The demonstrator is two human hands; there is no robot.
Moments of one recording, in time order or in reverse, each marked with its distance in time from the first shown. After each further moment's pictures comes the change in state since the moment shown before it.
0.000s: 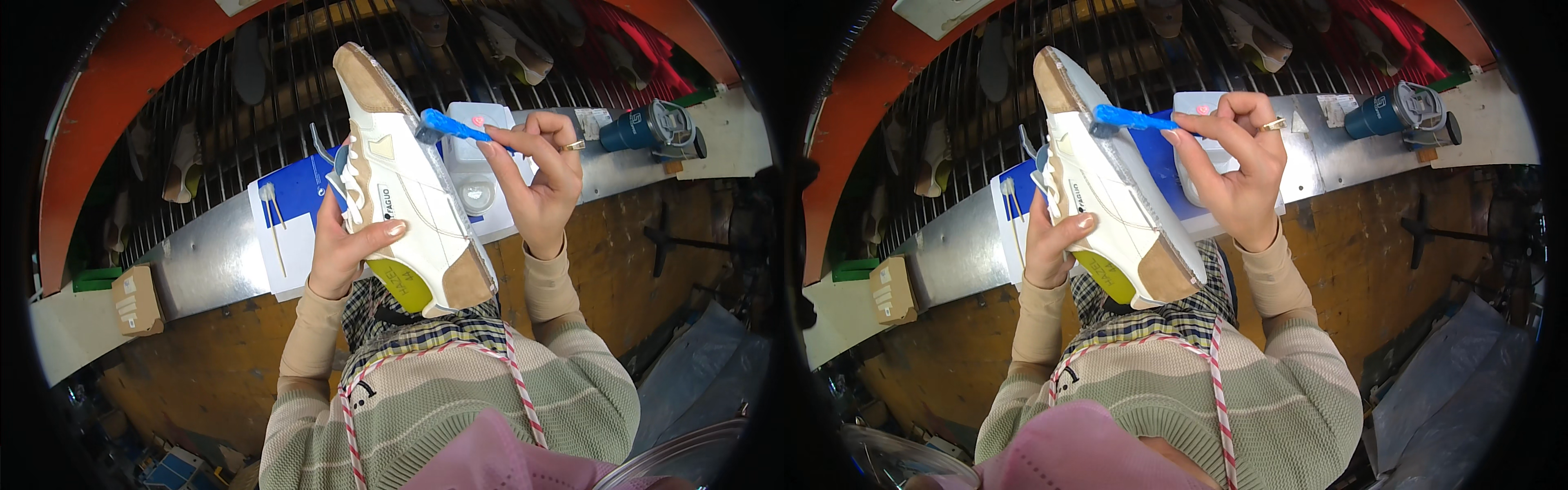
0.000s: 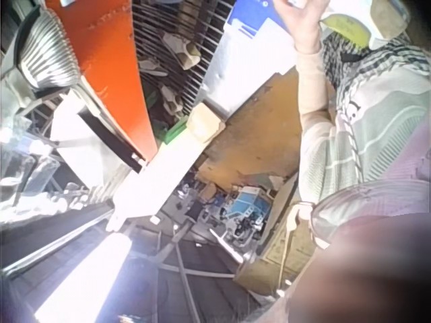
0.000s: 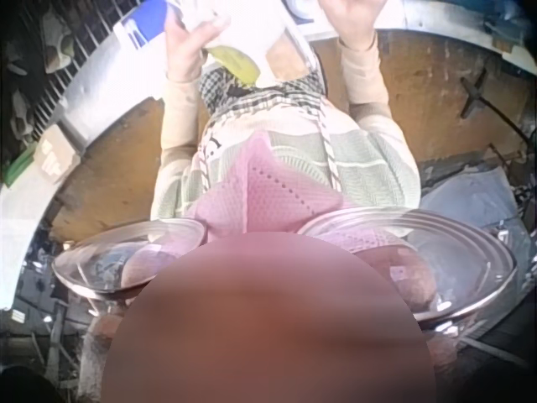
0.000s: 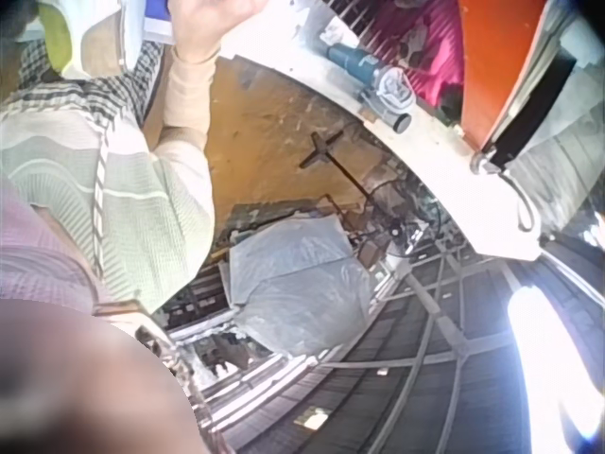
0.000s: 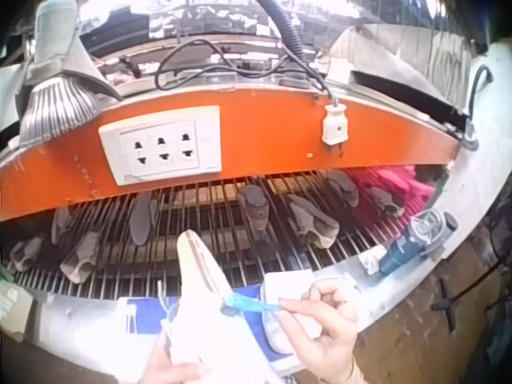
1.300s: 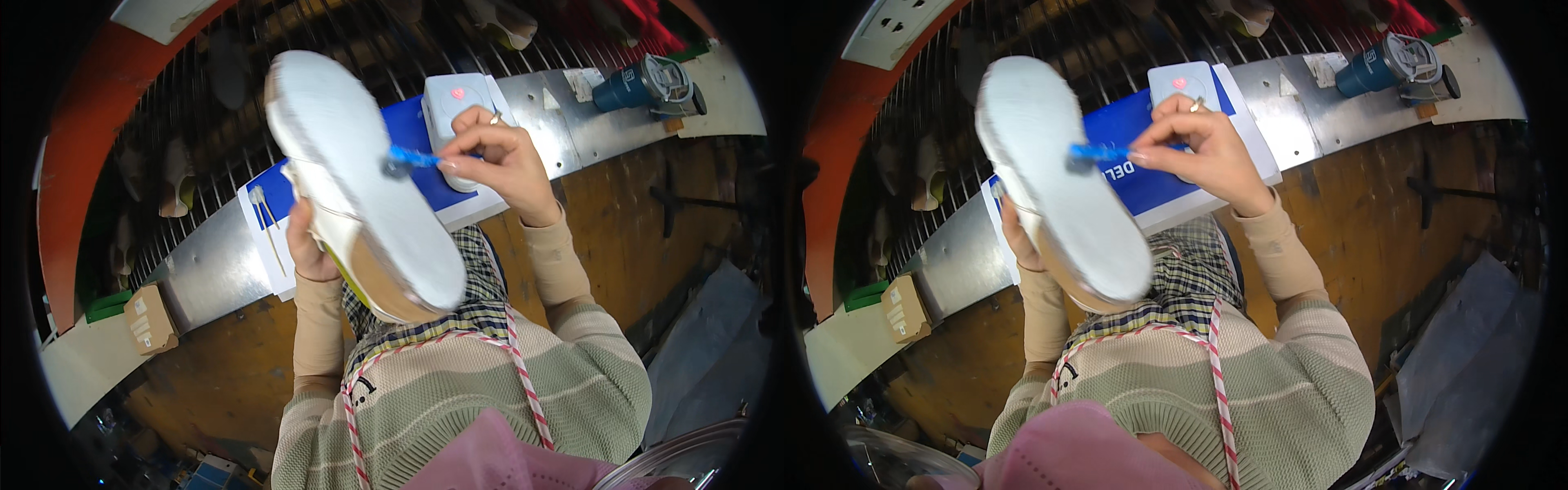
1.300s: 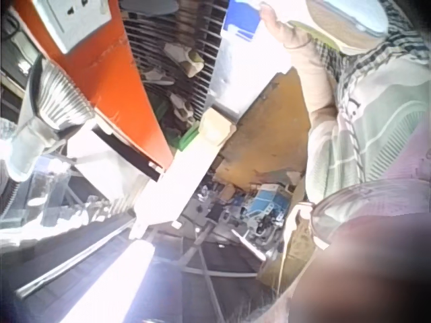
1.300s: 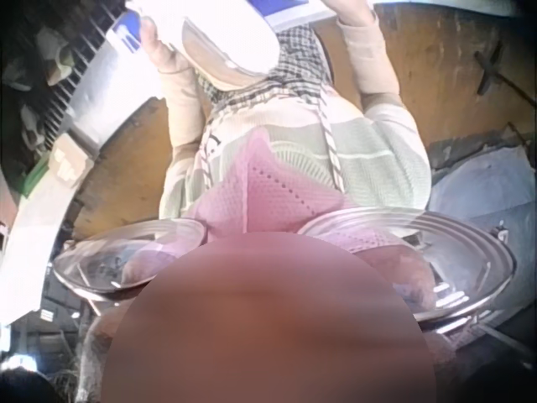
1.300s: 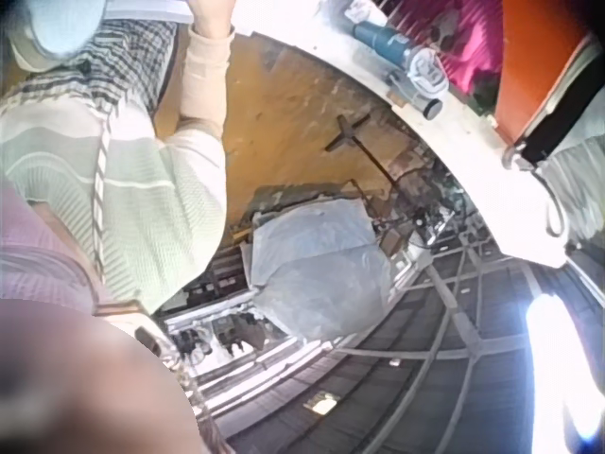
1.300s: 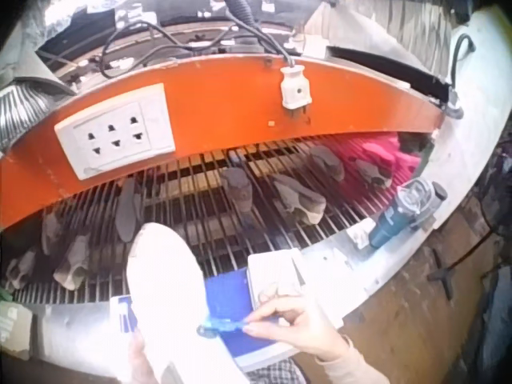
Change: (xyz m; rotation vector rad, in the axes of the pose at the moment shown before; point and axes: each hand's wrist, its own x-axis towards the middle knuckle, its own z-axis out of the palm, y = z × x) left_hand 0.002 -0.045 -0.060 -0.577 -0.114 0.018; right_hand -0.033 0.028 -0.005 0.512 -0.417 0.474
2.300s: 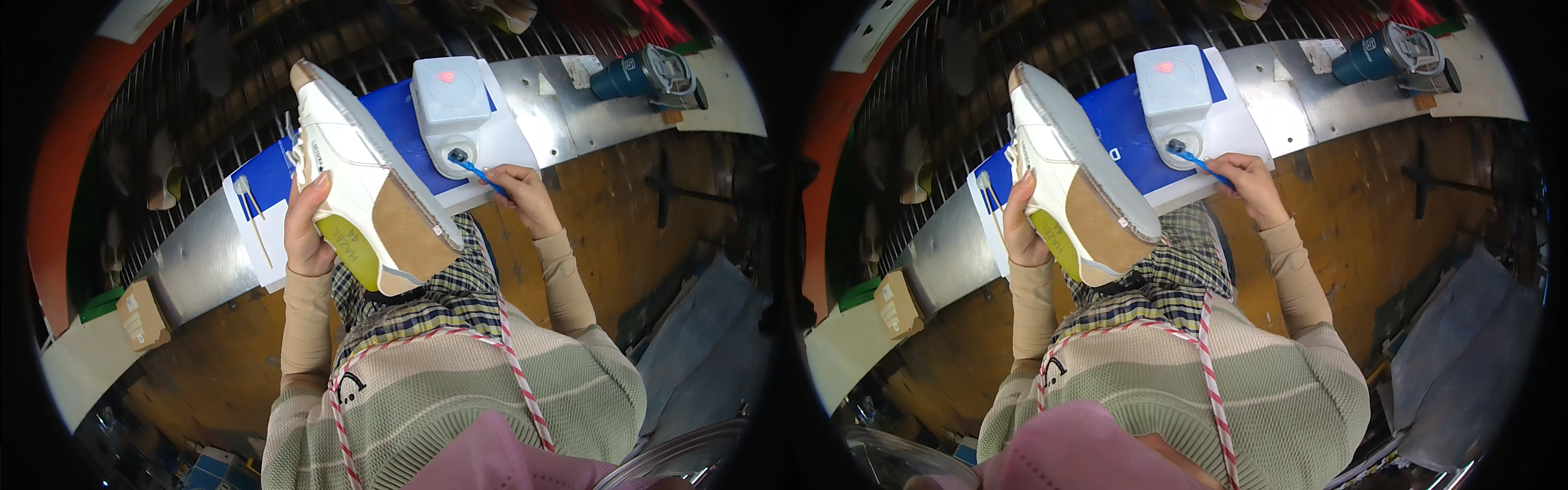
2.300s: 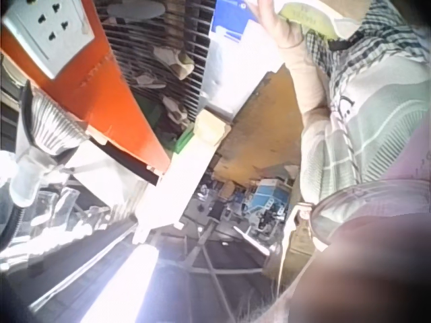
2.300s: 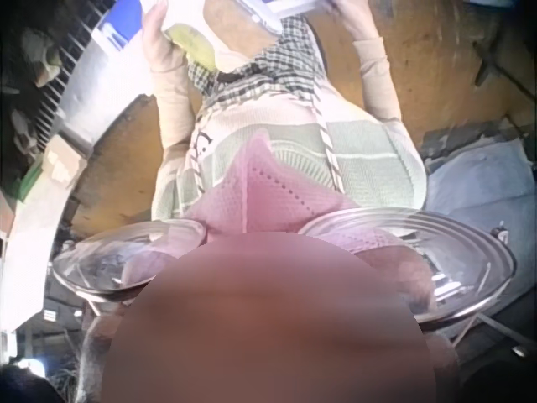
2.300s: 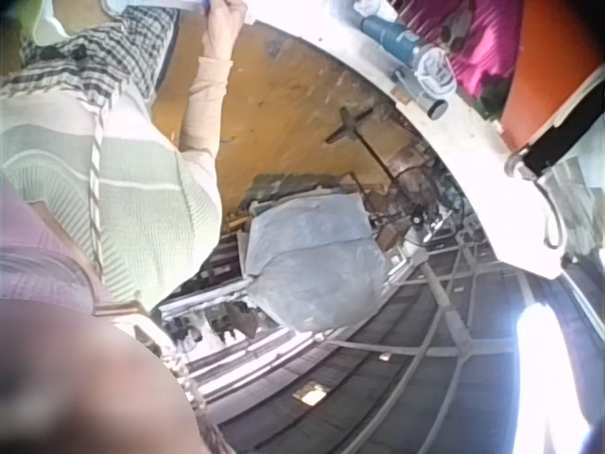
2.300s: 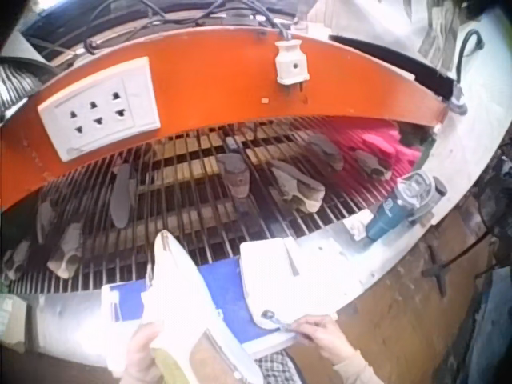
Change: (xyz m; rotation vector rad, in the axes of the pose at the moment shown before) left_hand 0.007 -0.004 0.021 0.256 0.296 -0.125; right_hand -0.084 0.074 -0.031 0.304 0.288 0.889
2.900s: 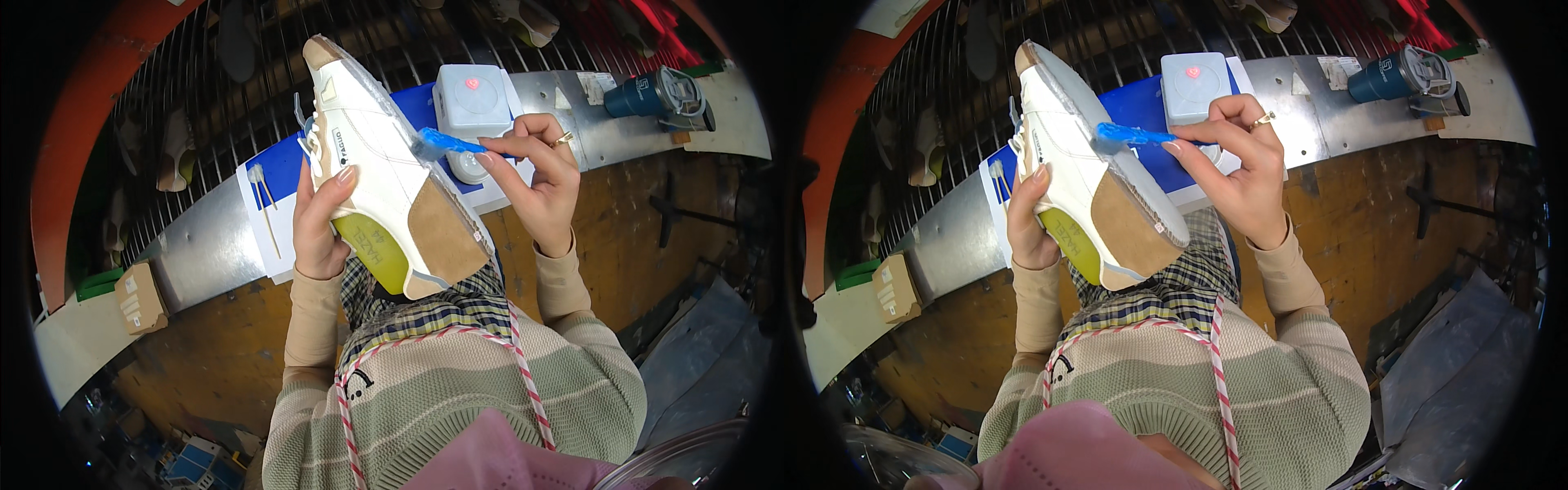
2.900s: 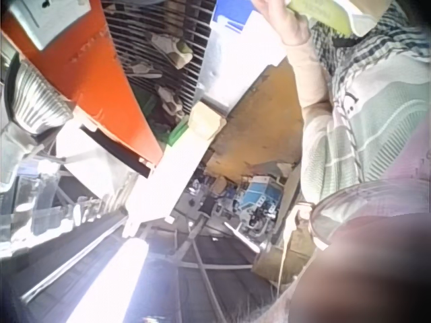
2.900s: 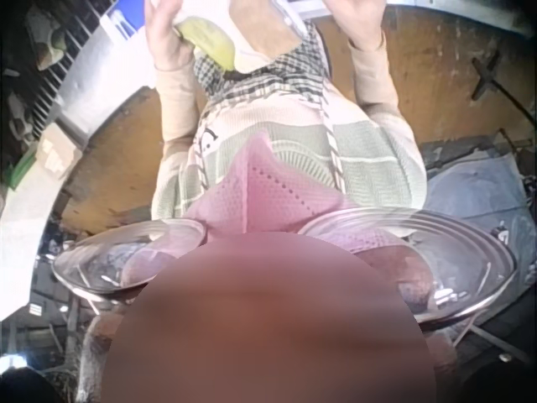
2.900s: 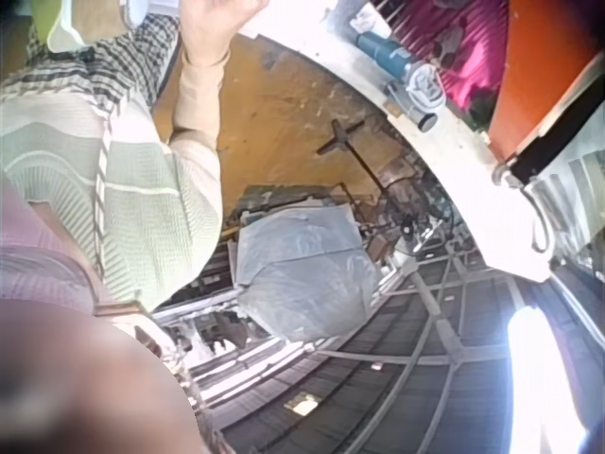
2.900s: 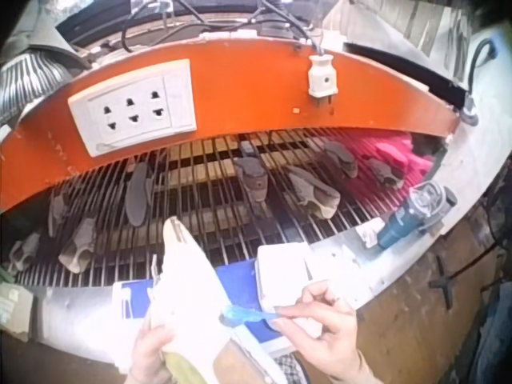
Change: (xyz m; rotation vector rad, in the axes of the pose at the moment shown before) left_hand -0.022 0.022 0.027 0.229 0.002 0.145; right_hand -0.047 -0.083 0.088 -0.489 0.167 -1.176
